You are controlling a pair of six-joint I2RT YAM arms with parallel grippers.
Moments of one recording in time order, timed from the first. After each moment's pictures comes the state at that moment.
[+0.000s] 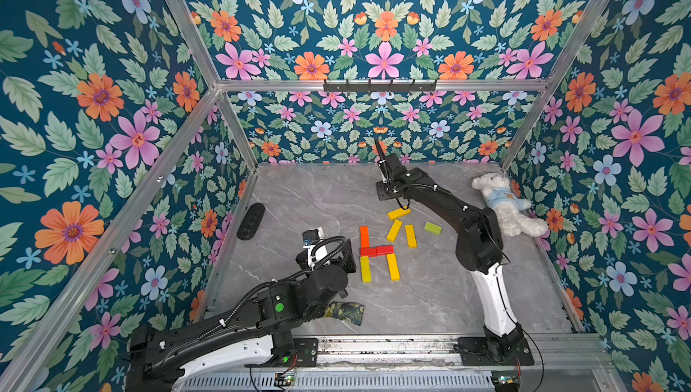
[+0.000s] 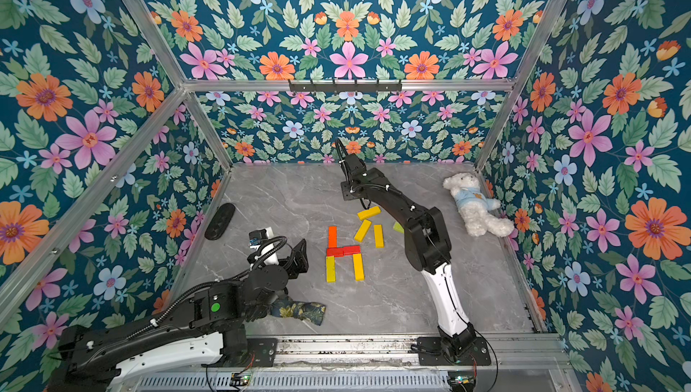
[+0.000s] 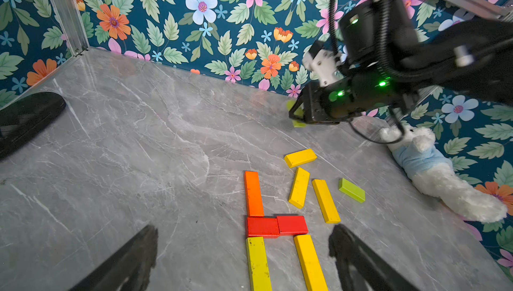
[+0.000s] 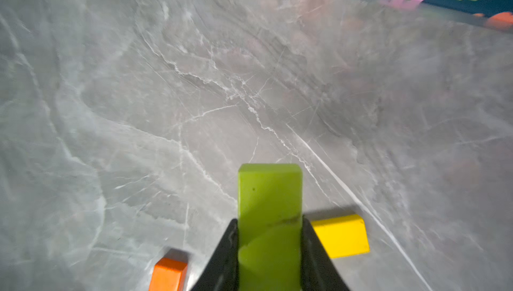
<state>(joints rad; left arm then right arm) -1.25 0.76 0.69 -0.49 -0.98 -0.81 0.58 2.16 1.97 -0.72 0.16 0.26</state>
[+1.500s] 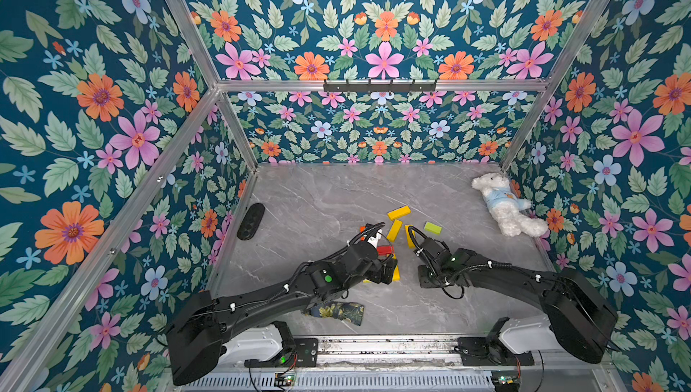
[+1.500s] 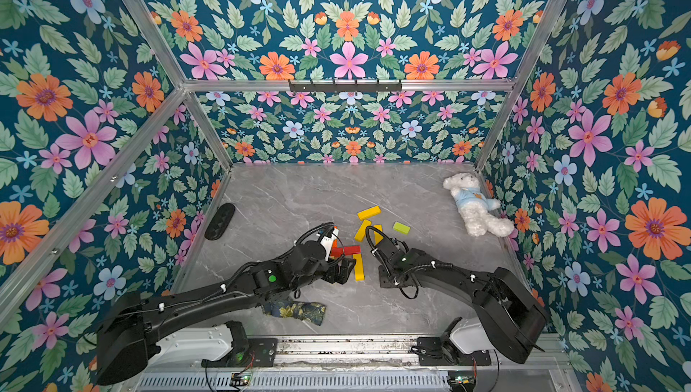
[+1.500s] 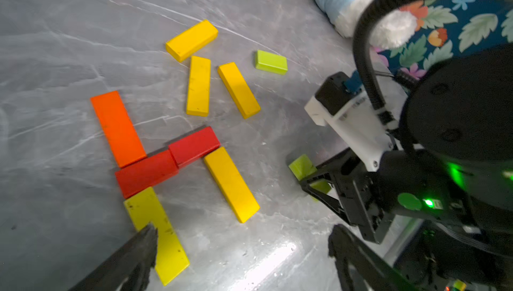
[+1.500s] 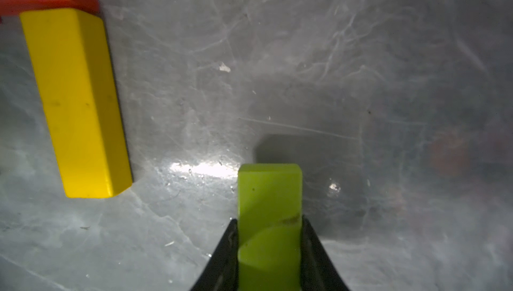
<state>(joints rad) -1.07 1.23 0.76 -0.18 -0.15 -0.56 0.75 1.39 0.70 -0.60 0.09 0.68</state>
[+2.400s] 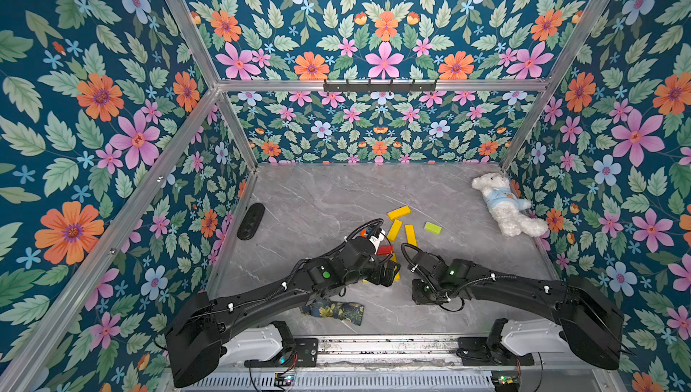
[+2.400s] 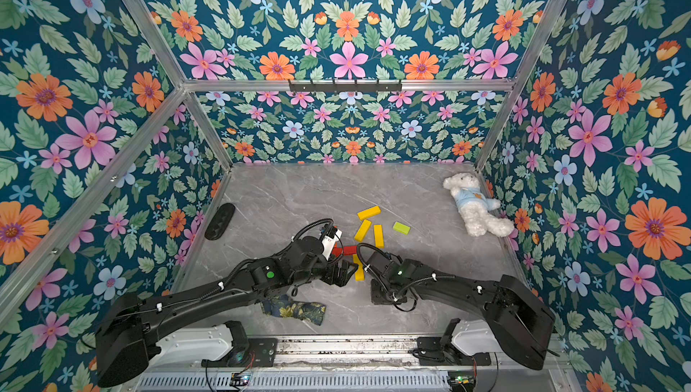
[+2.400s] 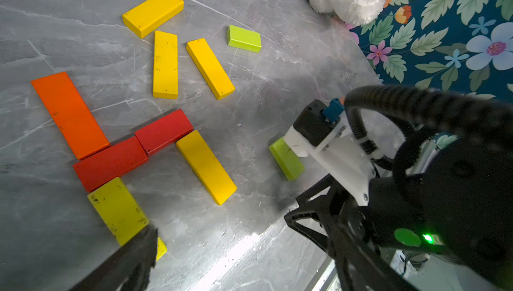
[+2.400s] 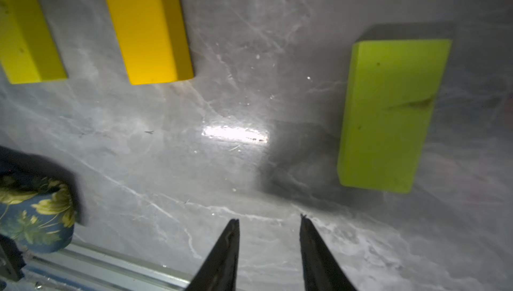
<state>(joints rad) -1.04 1.19 0.76 -0.22 -0.02 -0.55 0.92 1.33 0.68 -0.66 -0.05 0.92</state>
